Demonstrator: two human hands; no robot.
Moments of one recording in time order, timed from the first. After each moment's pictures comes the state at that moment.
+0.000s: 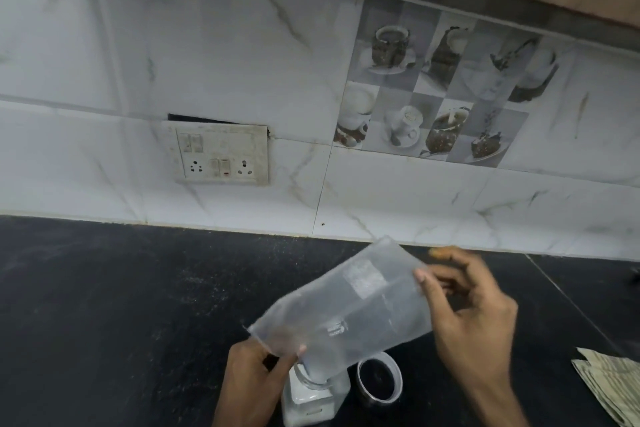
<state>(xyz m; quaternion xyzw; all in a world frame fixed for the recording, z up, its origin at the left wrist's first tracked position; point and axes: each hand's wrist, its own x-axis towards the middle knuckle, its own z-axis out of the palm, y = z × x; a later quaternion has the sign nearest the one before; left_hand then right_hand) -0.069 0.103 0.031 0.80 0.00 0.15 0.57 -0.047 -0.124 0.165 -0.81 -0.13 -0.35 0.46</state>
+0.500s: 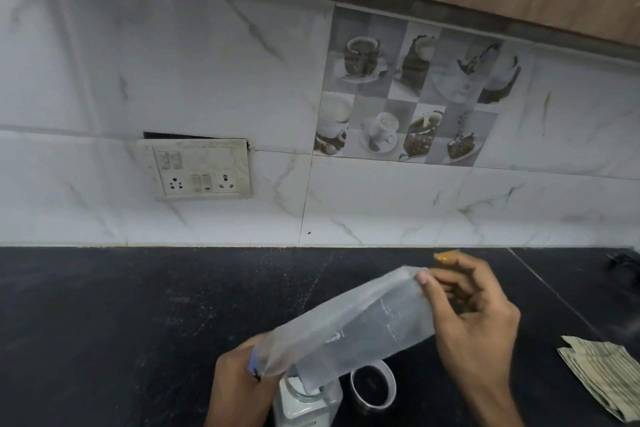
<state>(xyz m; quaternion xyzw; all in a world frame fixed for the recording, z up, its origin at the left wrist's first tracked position) -0.064 0.104 0.036 0.80 0.01 0.13 0.59 -0.055 -0.131 0.166 -0.76 -0.07 -0.39 0.51</state>
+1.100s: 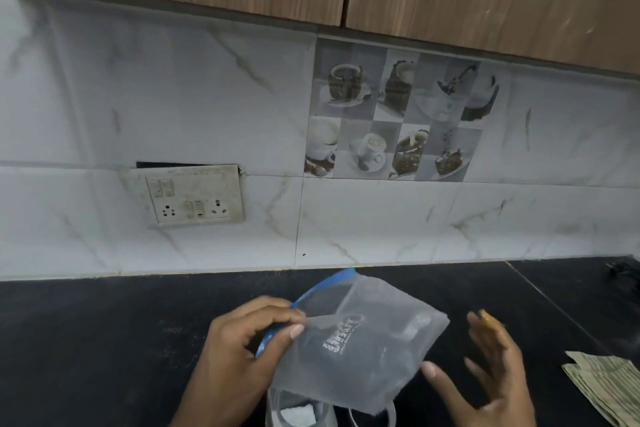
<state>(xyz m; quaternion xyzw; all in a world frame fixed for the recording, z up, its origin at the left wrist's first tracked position) -0.052 0.105 0.150 0.78 -0.24 0.26 0.52 -0.088 -0.169 0.112 -0.78 0.09 -0.30 0.54</state>
